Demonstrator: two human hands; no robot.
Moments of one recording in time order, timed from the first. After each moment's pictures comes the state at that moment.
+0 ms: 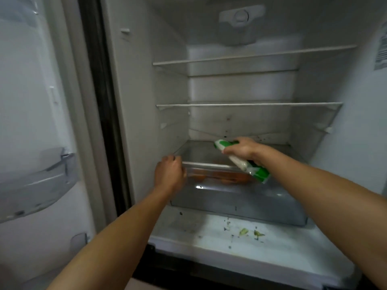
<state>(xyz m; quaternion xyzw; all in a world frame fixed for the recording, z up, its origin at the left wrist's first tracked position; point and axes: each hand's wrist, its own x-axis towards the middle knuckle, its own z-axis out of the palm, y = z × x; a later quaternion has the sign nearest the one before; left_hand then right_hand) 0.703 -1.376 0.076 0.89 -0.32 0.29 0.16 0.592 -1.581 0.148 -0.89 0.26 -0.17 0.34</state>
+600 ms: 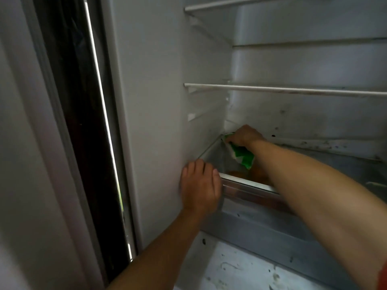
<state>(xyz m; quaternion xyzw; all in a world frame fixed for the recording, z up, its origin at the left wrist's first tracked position) 0.785 -1.431 0.018 0.79 -0.28 0.45 0.30 0.831 -1.614 0.131 -0.92 0.27 -0.13 0.26</state>
